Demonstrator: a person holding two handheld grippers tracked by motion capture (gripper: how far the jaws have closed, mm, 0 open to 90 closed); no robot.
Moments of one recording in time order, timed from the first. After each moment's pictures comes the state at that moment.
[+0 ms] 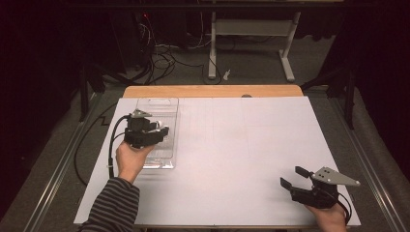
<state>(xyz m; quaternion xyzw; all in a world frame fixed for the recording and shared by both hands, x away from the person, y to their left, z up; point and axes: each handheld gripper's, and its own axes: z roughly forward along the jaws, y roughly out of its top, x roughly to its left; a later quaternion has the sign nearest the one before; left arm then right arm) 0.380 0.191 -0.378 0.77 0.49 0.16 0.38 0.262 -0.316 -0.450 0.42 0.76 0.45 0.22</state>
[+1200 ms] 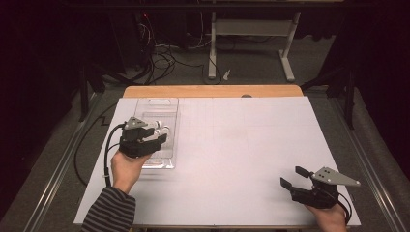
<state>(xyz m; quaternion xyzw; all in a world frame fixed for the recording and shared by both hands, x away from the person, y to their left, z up) 0.350 0.196 -0.378 0.77 0.47 0.17 0.40 0.262 -0.316 -0.450 0.42 0.75 0.45 0.22</state>
